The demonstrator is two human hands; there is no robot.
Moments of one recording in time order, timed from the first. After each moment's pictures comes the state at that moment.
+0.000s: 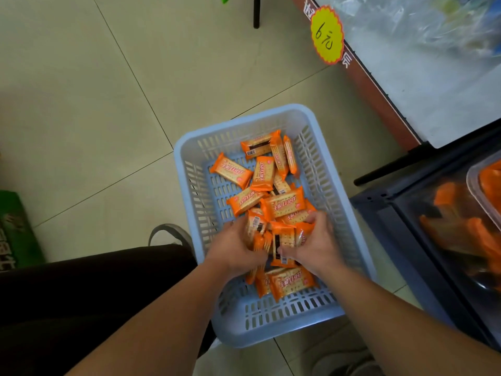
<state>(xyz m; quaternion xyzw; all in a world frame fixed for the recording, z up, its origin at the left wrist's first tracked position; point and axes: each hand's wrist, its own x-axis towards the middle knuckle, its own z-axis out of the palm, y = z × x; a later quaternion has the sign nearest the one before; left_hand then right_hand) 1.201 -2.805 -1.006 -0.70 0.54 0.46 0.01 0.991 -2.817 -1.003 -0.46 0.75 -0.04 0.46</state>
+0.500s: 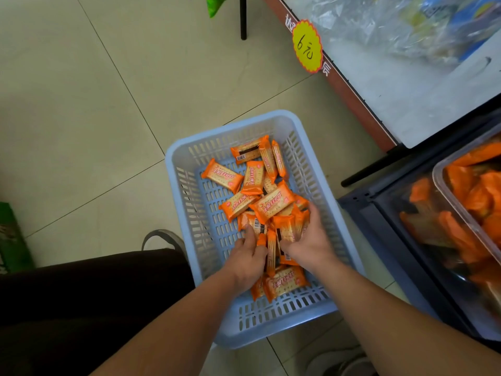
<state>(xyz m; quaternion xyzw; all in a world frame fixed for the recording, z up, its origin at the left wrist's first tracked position) 1.156 -2.786 -1.016 -0.68 0.41 0.61 -0.02 0.990 -2.818 -0.985 -0.40 0.75 -0.12 0.52</state>
